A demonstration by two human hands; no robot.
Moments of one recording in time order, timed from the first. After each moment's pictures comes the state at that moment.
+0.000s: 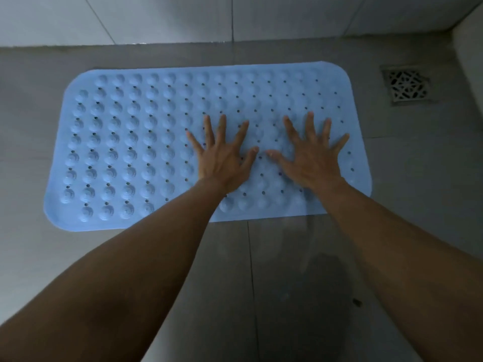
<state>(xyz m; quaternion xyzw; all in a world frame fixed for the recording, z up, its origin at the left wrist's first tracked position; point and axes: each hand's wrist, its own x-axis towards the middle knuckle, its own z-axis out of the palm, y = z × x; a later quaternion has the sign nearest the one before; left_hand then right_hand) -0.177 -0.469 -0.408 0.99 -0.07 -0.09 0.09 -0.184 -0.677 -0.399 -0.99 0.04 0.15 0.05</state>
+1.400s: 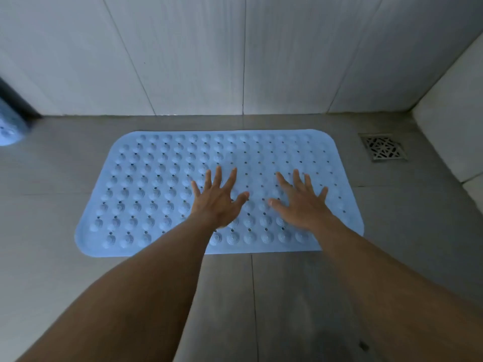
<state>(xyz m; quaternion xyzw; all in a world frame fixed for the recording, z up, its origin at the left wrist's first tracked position) -0.195 -0.433 -0.369 0.98 -0.07 -0.15 0.12 -0.207 -0.658 -0.355 -0.97 0.00 0.21 0.11</state>
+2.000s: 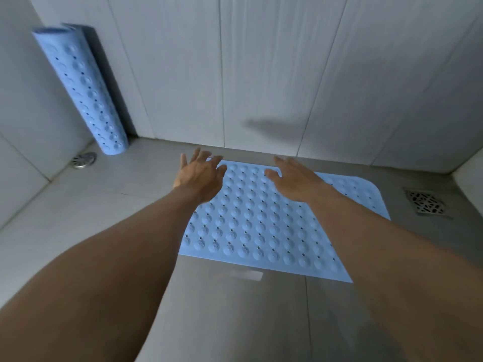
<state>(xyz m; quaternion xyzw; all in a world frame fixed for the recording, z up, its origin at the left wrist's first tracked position) -0.200 -0.247 -0.237 0.99 0.01 0.03 0.11 -0.172 -0.482 -0.216 -0.98 -0.11 0.13 0.12</state>
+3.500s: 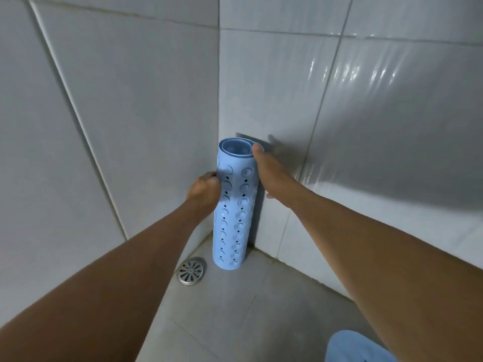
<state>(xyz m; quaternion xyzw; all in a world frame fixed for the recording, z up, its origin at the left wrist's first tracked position) -0.010 0.178 -0.131 0.81 0.32 0.13 0.47 0.081 0.055 -0.093 -0.82 -0.22 0.17 0.50</state>
